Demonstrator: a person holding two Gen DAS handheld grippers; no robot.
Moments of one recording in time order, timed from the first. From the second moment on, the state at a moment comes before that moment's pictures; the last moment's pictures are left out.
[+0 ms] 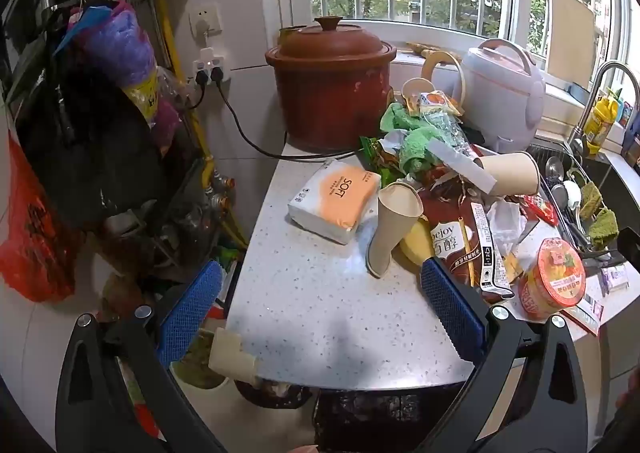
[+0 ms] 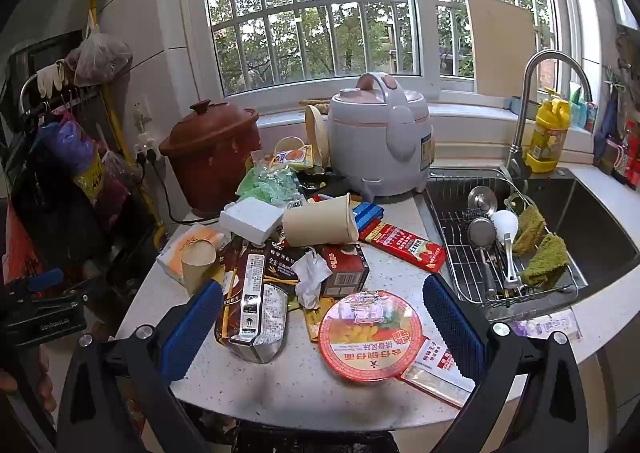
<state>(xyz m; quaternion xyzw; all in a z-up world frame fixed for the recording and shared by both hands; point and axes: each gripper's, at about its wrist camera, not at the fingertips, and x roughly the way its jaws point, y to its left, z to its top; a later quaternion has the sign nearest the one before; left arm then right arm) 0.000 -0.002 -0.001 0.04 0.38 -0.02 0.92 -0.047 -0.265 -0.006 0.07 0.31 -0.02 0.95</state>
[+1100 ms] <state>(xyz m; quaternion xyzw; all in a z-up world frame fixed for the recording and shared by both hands) -0.003 0.004 -0.005 0.04 0.39 -0.01 0.92 -0.050 -0.262 -0.006 0.07 0.31 -0.02 0.95</state>
